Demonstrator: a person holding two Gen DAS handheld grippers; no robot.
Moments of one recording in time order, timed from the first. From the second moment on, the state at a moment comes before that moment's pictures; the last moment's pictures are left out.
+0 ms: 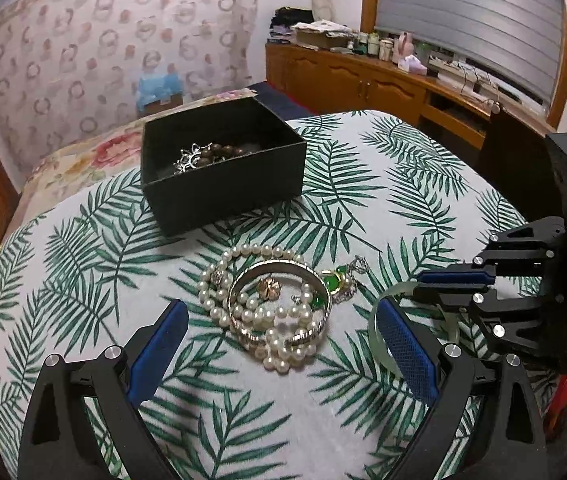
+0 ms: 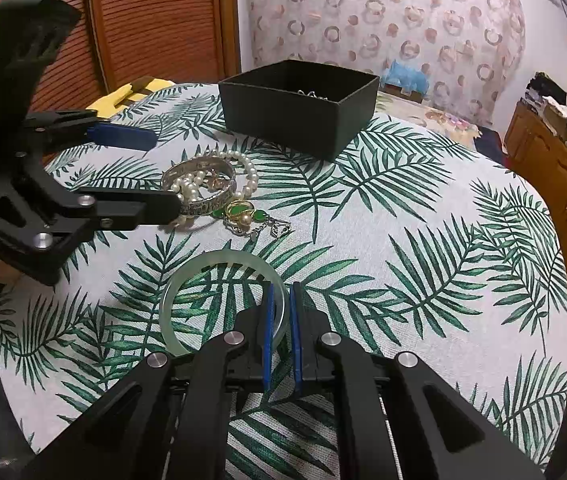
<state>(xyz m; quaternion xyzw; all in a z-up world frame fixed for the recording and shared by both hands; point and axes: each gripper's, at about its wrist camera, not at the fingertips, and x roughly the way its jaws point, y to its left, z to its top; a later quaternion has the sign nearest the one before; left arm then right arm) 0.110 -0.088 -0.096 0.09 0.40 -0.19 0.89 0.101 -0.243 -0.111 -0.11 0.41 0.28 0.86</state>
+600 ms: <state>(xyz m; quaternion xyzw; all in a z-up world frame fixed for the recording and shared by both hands) 0.121 -0.096 -0.113 0.11 0.41 -0.17 0.89 0.102 -0.244 -0.111 -0.11 0.41 0.28 0.86</state>
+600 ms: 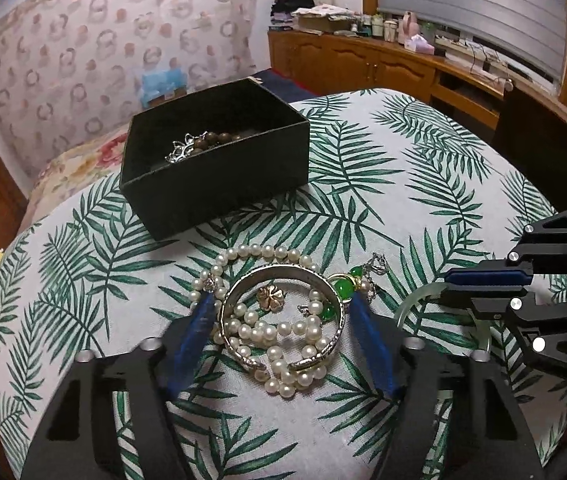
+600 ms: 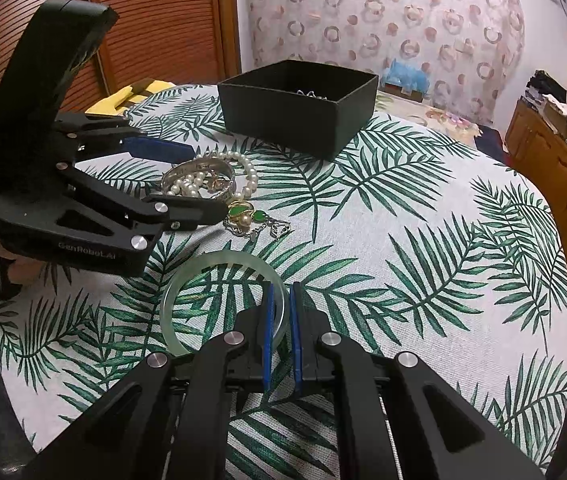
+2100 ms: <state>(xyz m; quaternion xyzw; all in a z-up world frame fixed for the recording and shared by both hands) 0.083 -0.033 -0.060 0.02 0.32 -0.16 0.93 0.111 -0.222 -0.049 -0.18 0.33 0.26 0.89</state>
